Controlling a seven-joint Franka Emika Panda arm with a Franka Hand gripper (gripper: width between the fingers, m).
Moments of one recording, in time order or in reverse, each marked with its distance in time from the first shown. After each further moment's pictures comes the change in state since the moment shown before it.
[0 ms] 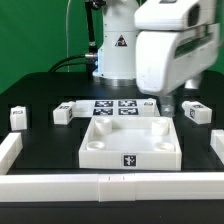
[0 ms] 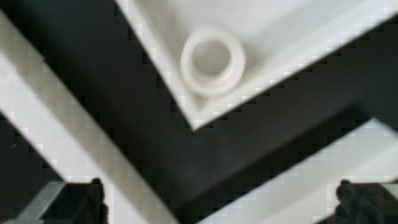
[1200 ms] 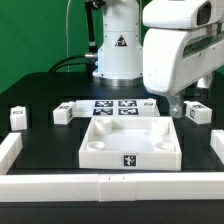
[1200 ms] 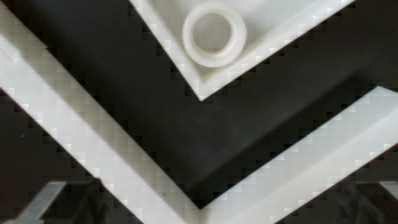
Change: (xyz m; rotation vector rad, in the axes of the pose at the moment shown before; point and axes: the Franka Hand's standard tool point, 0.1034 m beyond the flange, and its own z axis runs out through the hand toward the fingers) arm 0.050 0.028 -0.016 0.026 -0.052 0.174
